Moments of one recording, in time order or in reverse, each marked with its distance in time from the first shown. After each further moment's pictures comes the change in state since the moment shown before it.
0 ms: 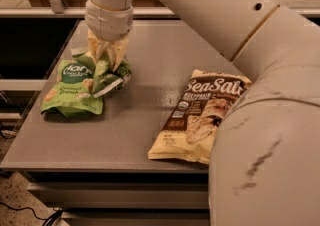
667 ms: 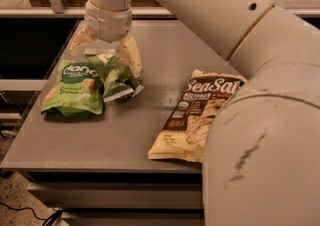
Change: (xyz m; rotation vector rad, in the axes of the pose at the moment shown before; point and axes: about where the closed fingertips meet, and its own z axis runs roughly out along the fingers) arm 0.003 -0.002 0.004 -0.002 -0.009 -0.004
